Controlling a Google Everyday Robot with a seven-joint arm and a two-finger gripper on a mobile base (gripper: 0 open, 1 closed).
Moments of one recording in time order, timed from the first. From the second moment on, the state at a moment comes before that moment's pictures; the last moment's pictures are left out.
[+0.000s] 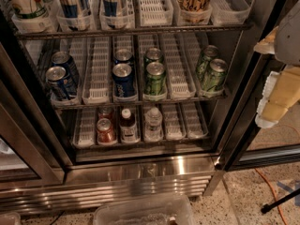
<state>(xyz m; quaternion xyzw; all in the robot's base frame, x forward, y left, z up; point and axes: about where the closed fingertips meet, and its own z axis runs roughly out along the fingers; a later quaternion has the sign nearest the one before) 0.438 -0.217 0.976 -0.60 0.78 -0.03 0.16</state>
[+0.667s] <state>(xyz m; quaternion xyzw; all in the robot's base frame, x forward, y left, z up) 0.438 -0.212 0.973 -0.60 0.78 -0.01 0.17</state>
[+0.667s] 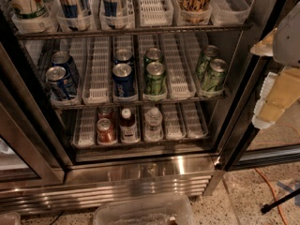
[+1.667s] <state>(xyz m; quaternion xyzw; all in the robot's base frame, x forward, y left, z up) 0.382 -0.116 0.910 -0.56 0.77 0.14 0.25</state>
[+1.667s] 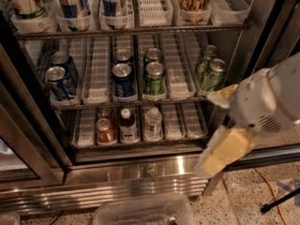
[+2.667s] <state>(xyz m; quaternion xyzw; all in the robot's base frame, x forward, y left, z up) 0.360 -0.039 0.848 -0.48 0.77 0.20 0.38</state>
